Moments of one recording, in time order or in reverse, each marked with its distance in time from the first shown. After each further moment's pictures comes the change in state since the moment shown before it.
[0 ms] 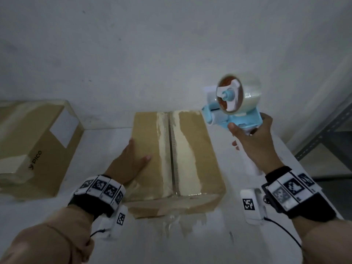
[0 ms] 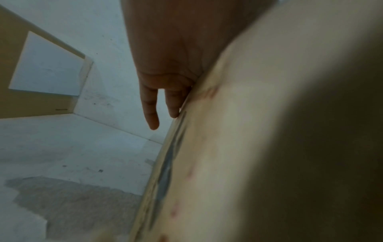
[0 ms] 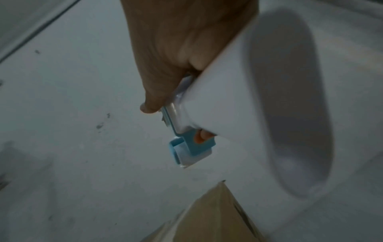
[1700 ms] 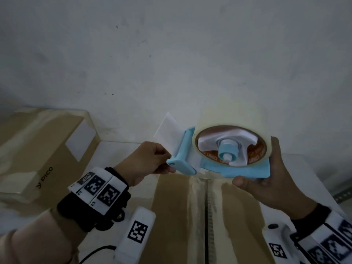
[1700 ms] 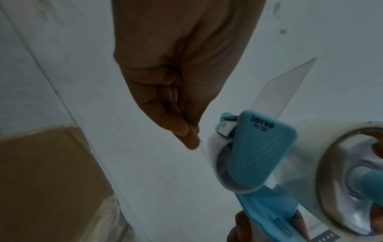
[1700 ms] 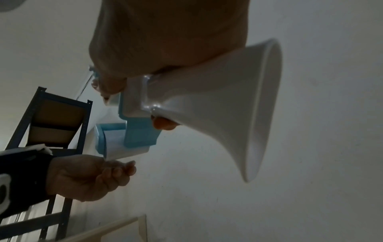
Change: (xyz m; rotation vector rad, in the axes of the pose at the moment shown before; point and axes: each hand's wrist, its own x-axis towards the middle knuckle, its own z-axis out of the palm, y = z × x) left_hand 0.012 0.068 -0.075 -0.743 -0.087 0.059; right_hand 0.015 -0.048 0.055 0.202 -0.611 -0.484
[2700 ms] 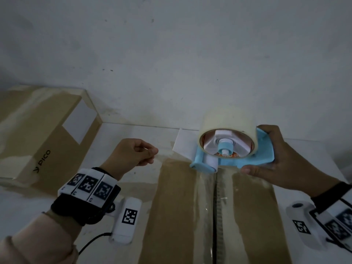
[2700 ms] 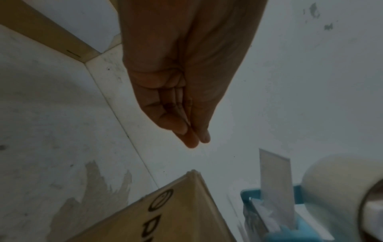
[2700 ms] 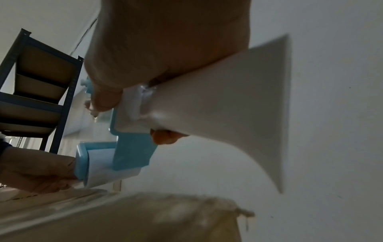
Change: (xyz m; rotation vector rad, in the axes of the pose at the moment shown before) left_hand 0.032 -0.072 -0.036 0.042 0.236 -0.046; right_hand 0.007 0.051 -0.031 -0.320 -0.224 0.312
